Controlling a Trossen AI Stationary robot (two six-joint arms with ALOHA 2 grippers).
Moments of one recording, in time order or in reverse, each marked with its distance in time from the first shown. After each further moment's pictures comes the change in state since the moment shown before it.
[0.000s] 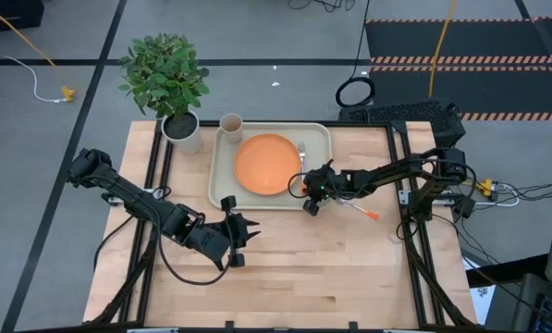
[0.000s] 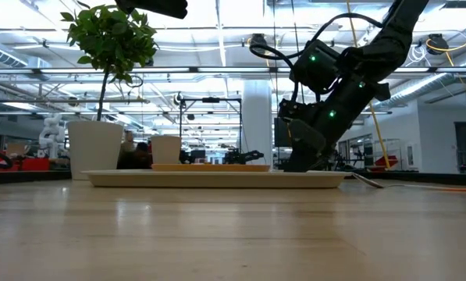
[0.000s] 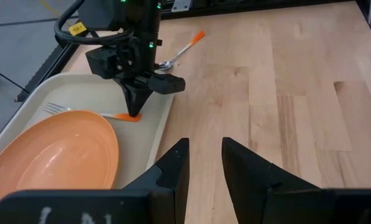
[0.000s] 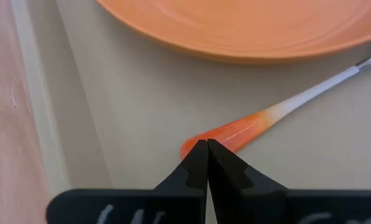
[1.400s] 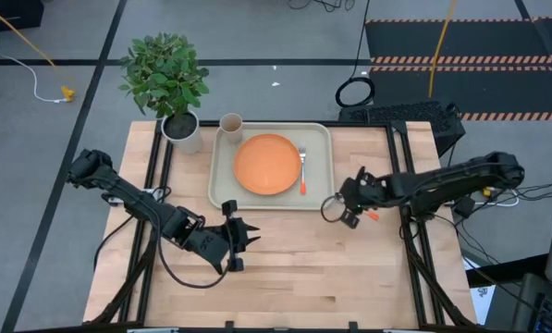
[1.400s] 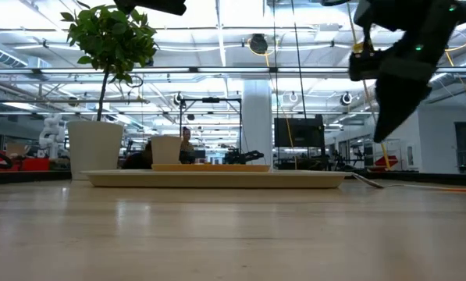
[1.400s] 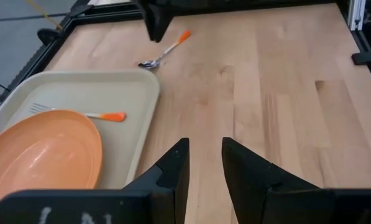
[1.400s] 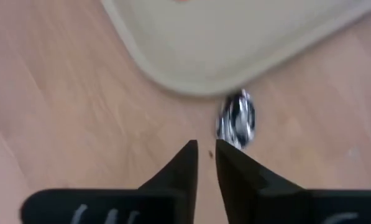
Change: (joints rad) left arm -0.020 0.011 0.000 0.017 0.031 -0.019; right arm 0.247 -0.557 -0.002 -0.862 0.103 0.324
